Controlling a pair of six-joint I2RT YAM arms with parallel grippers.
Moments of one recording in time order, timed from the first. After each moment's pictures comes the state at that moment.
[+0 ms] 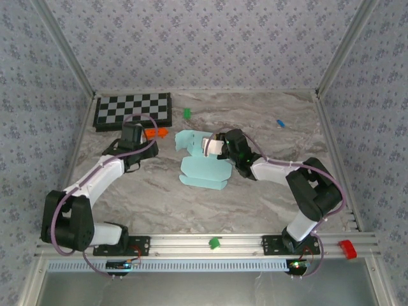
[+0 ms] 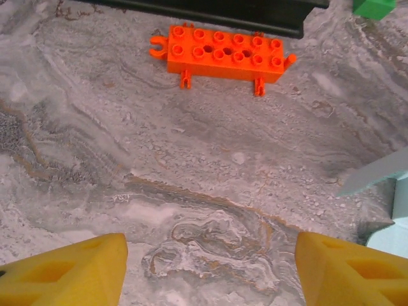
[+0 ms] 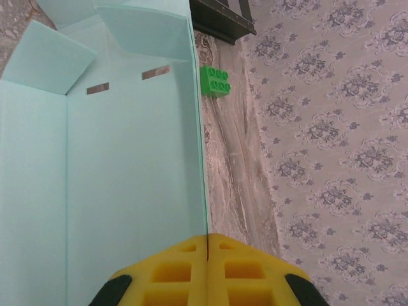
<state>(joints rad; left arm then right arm) -0.26 1.34 0.84 -0.38 -0.09 -0.42 0.63 1.65 0.83 0.40 0.12 -1.08</state>
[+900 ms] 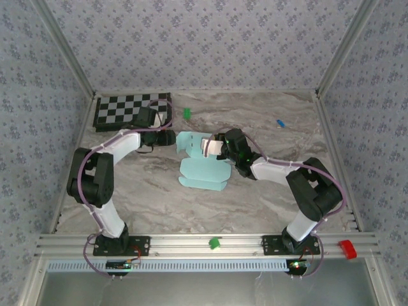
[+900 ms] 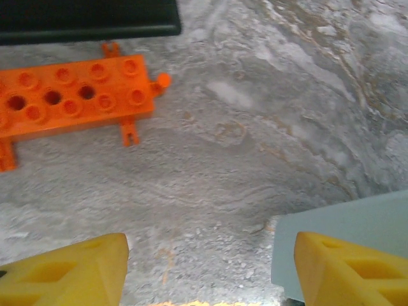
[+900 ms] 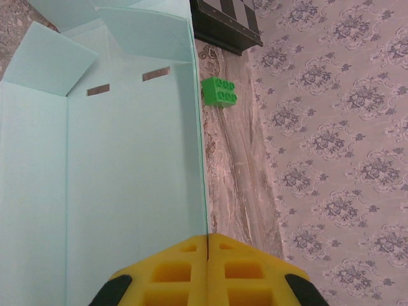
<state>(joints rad) -0.28 1.76 1.17 -0.37 0.17 -0.26 0.64 1.65 0.83 0.39 0.08 -1.09</state>
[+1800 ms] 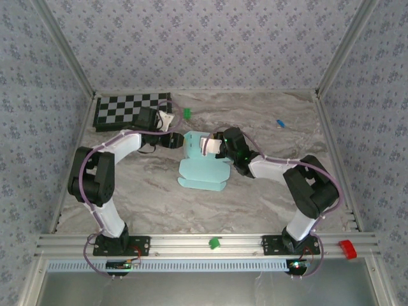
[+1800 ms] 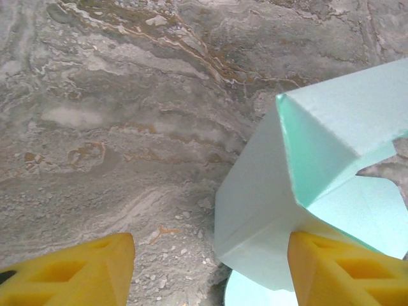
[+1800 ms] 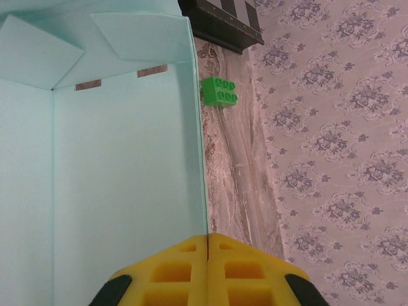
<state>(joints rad) -0.28 1.77 1.16 -0.31 0.50 -0.03 0.64 1.69 0.87 0.39 0.09 -1.09</state>
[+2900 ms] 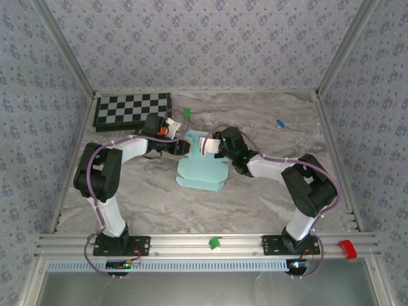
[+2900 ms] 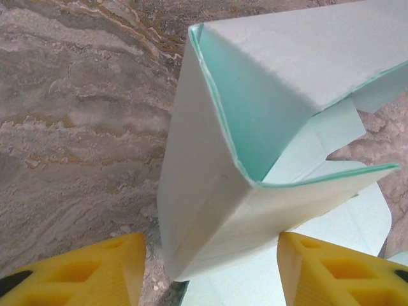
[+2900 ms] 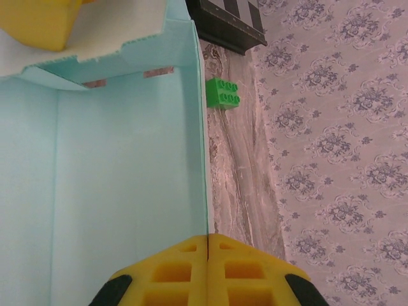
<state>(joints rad) -0.33 1.83 1.08 -0.15 0.61 -0.03 0.64 1.70 0.88 0.38 0.09 -1.09</state>
